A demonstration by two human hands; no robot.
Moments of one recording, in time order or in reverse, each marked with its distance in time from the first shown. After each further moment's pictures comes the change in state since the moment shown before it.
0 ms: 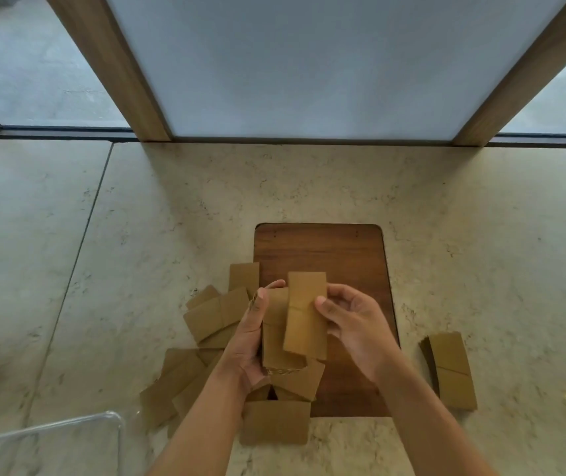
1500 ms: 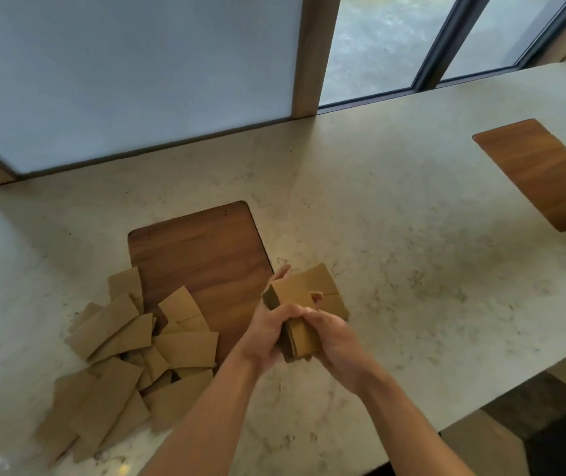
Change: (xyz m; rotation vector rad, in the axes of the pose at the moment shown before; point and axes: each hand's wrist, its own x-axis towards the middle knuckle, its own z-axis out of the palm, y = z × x) left_hand 0.012 -0.145 0.134 0.340 -0.231 -0.139; right_hand -0.135 0.071 -0.122 0.234 0.220 0.010
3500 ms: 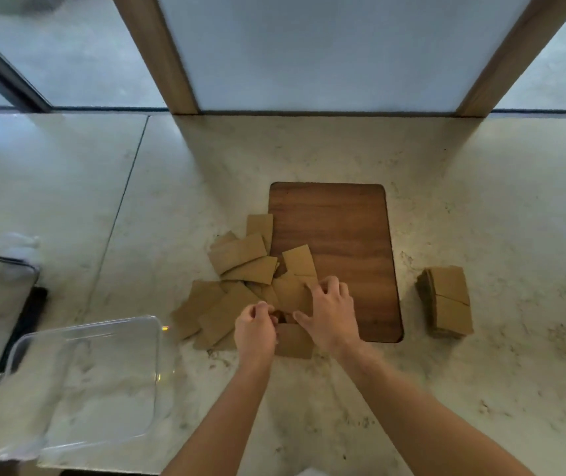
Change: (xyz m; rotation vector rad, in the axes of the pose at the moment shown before) left_hand -0.125 0.002 -0.123 0.209 1.198 0.049; right_hand 0.064 0.067 0.157 -1.592 -0.049 -0.372
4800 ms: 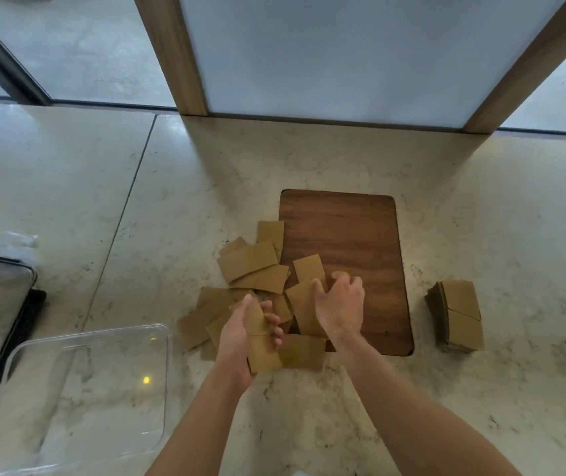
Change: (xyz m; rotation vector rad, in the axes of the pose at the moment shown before) left_hand 0.026 0.017 -0.052 -0.629 -0.499 -0.373; right_hand 0.041 -0.024 0.001 0.363 0.234 0.409
